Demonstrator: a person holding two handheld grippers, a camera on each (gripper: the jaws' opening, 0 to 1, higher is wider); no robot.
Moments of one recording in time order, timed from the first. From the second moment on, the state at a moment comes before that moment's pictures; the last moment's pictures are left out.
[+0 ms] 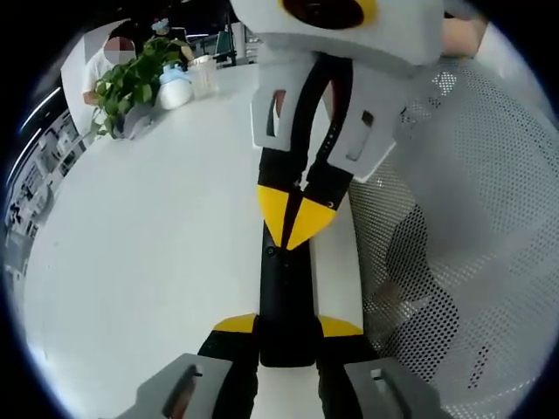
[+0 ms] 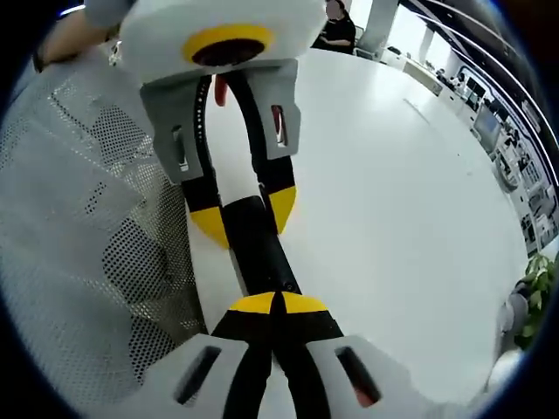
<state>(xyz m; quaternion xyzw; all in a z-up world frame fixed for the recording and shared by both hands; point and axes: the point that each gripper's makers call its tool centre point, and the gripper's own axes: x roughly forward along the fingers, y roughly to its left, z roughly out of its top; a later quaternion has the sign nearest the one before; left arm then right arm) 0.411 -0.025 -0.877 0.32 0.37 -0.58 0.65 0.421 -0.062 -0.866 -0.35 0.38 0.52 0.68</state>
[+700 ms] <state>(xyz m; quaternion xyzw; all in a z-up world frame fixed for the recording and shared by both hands) 0.411 -0.025 -0.877 0.32 0.37 -0.59 0.65 0.420 -0.060 -0.867 -0.35 0.38 0.52 0.68</state>
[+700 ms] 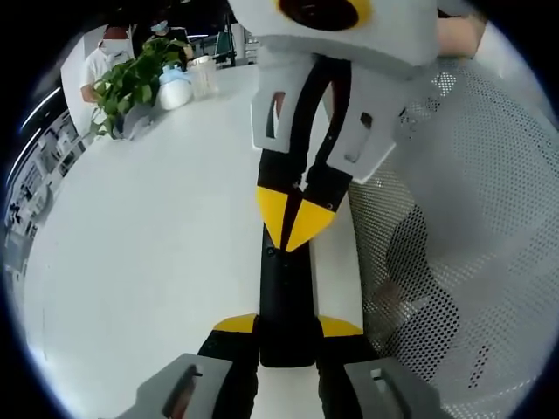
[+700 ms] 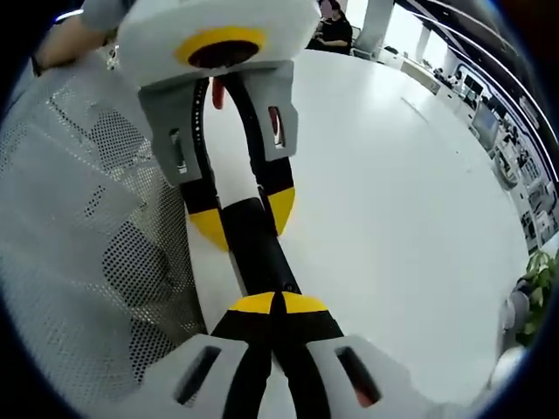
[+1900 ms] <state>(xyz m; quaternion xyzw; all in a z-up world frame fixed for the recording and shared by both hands) 0.411 -0.025 -0.877 0.31 0.37 -0.58 0.65 0.420 -0.059 -0.866 -0.33 0.38 0.52 0.69</state>
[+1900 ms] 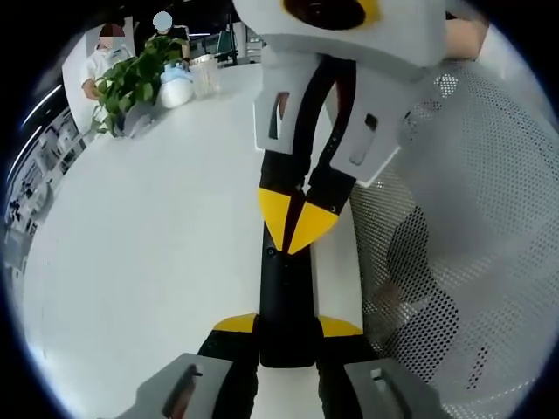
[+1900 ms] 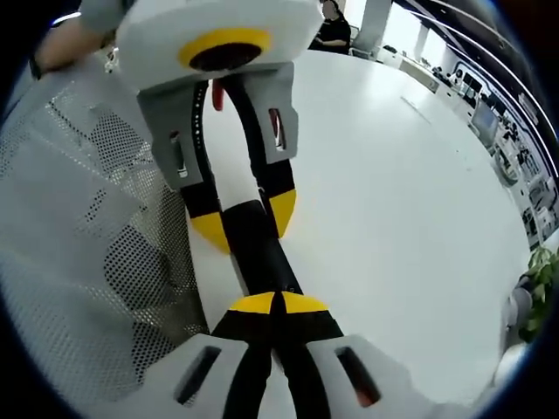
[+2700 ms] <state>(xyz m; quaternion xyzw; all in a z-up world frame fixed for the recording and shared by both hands) 0.411 -0.025 -0.877 0.32 0.37 -0.58 0.65 0.421 -0.059 -0.866 -0.31 0.40 0.52 0.69</state>
